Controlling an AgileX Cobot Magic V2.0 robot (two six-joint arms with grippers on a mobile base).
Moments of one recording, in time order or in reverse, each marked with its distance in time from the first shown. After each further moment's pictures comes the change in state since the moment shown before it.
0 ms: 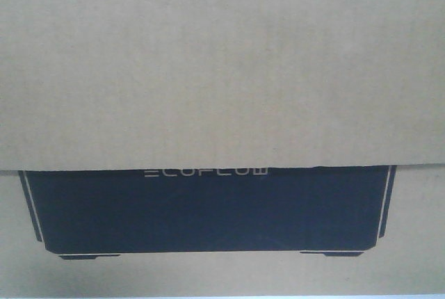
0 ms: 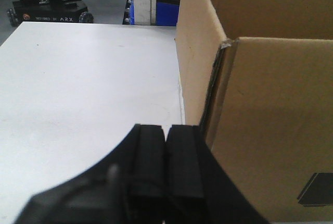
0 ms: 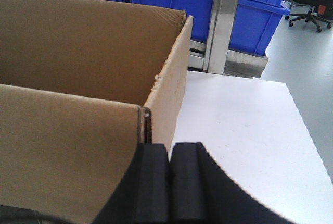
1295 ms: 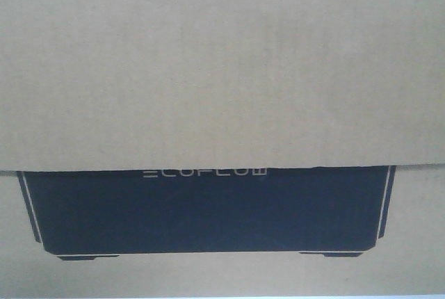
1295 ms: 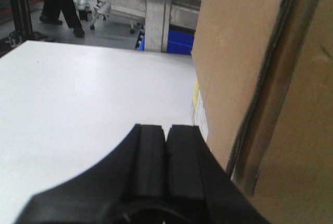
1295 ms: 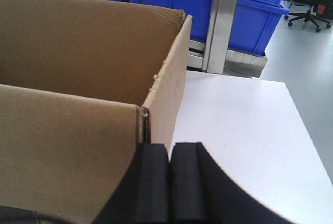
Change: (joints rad) left arm 0.065 -0.012 0.465 -0.040 -0.648 0.000; right arm 0.000 0.000 0.000 -0.002 -0.002 0.000
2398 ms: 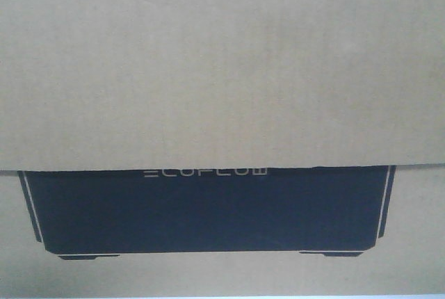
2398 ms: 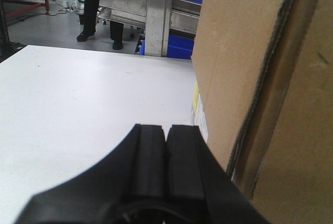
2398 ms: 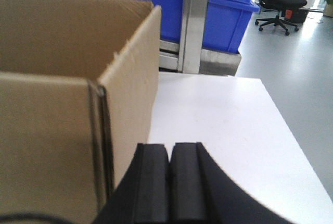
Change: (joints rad) left arm 0.000 0.000 0.002 -0.002 -0.007 0.000; right arm -0.058 -0.048 0.204 -0.033 -0.199 0.030
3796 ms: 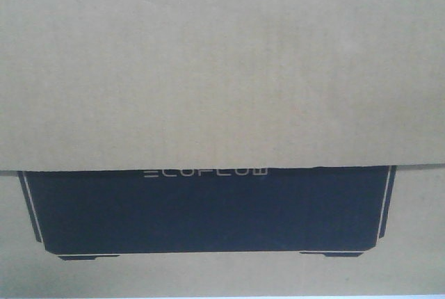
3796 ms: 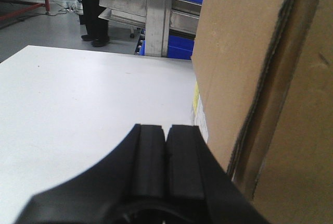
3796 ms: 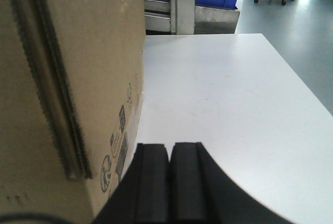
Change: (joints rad) left arm 0.000 0.000 0.000 0.000 -0.001 0.000; right arm 0.000 -0.009 0.274 -0.017 -0.218 0.084
